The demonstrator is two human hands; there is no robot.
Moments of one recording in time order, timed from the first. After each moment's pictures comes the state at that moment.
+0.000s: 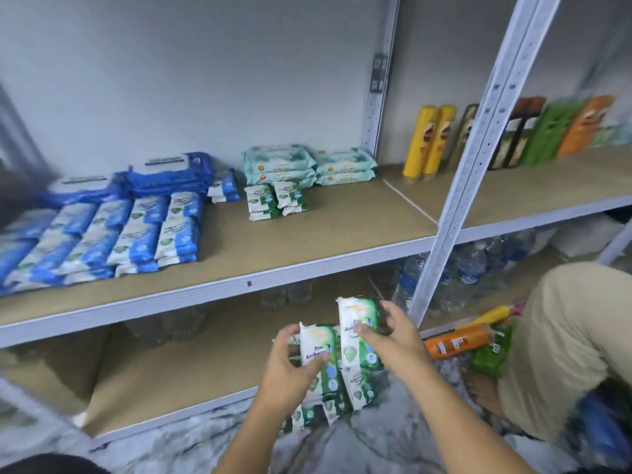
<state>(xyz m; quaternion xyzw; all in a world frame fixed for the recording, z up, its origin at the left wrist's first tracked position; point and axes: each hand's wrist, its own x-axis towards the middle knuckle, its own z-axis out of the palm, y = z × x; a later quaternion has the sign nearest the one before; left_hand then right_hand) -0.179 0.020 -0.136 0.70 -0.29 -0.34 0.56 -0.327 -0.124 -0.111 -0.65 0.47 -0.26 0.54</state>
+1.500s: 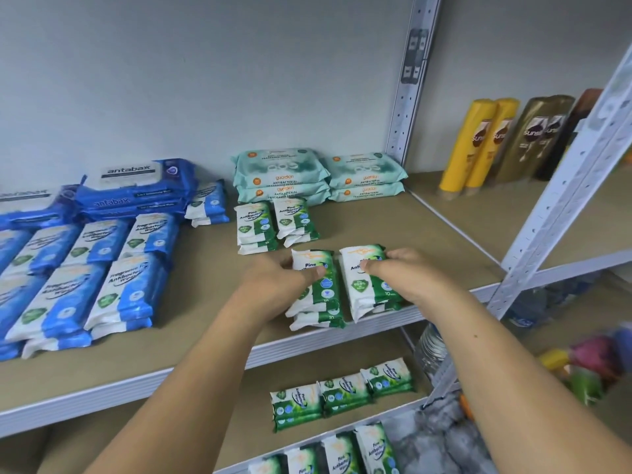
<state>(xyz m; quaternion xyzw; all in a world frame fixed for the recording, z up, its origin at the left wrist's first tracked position) -0.029 -0.145 -0.009 0.77 -0.34 -0.30 0.46 -0.194 -0.288 -0.012 -0.72 0.50 -0.18 0.45</state>
